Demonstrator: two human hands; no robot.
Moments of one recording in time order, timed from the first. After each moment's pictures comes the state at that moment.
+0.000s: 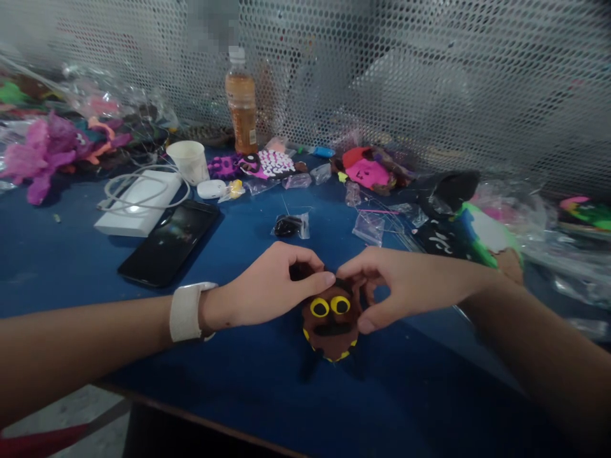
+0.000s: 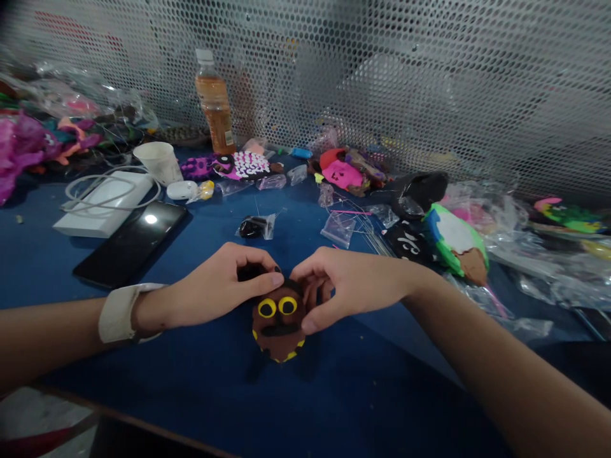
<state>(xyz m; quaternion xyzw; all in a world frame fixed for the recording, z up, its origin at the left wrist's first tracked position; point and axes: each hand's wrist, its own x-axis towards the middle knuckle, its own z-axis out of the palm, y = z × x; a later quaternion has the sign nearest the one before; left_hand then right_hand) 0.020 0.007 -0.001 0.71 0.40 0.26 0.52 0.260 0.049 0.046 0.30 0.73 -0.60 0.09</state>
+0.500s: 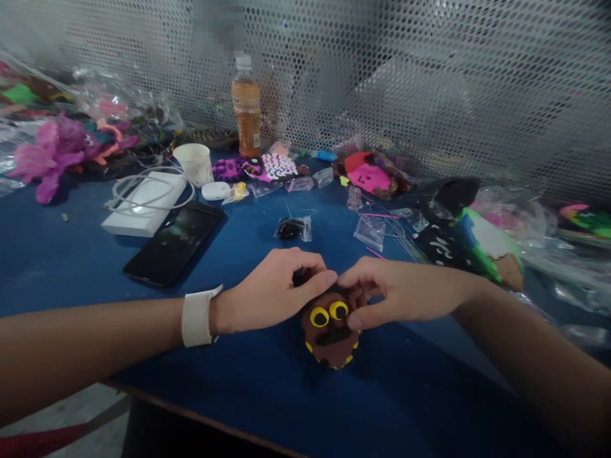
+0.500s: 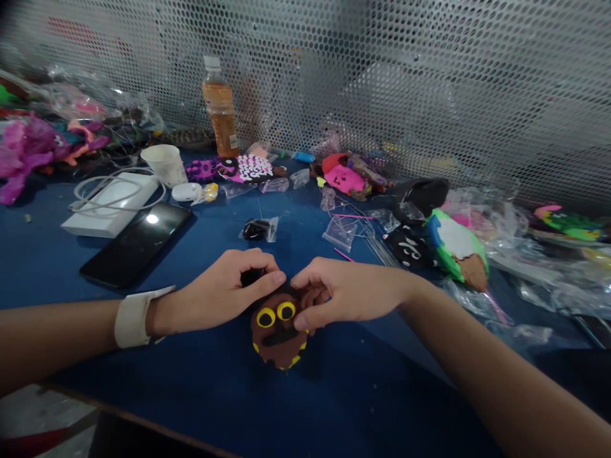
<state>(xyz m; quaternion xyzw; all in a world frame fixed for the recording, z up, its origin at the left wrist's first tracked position) 0.022 0.004 -0.003 0.79 0.40 0.28 0.38 0.255 0.047 0.040 0.28 0.71 -0.64 0.10</state>
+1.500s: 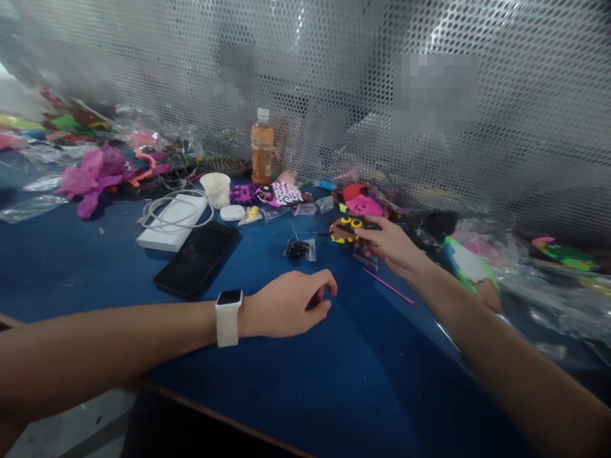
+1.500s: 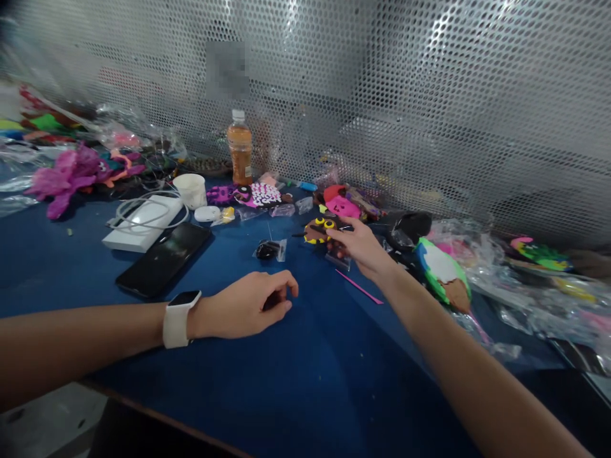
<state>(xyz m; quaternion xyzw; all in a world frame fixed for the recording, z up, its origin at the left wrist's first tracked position) 0.017 0.007 -0.009 0.85 0.32 0.23 0.35 0.276 0.121 0.007 0.57 0.55 -0.46 -0.41</state>
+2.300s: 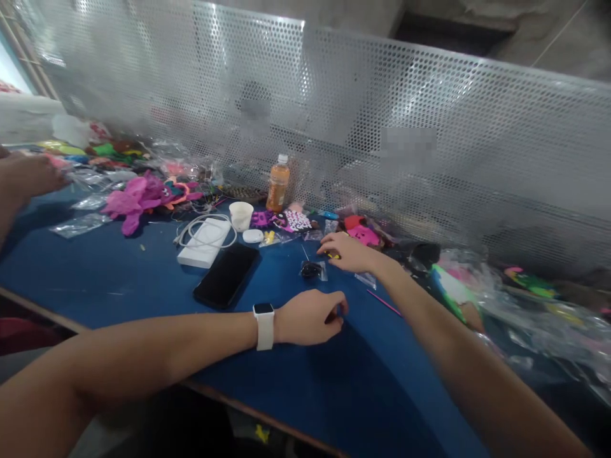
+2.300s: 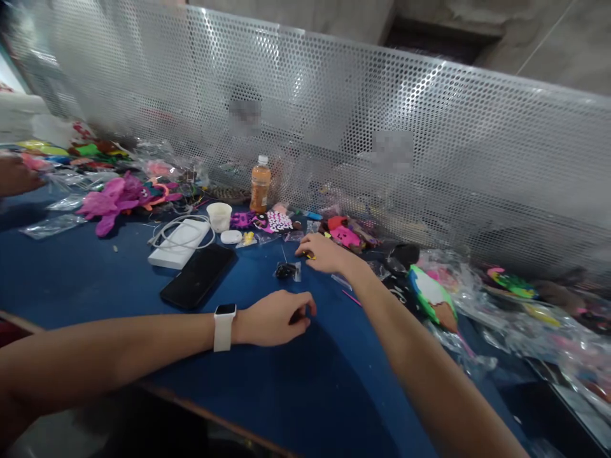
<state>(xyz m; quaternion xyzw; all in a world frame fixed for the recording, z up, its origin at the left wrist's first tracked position) 0.016 0.012 -0.019 0.87 0.29 0.26 0.29 0.211 0.165 0.031 0.39 0.92 -0.08 -0.04</state>
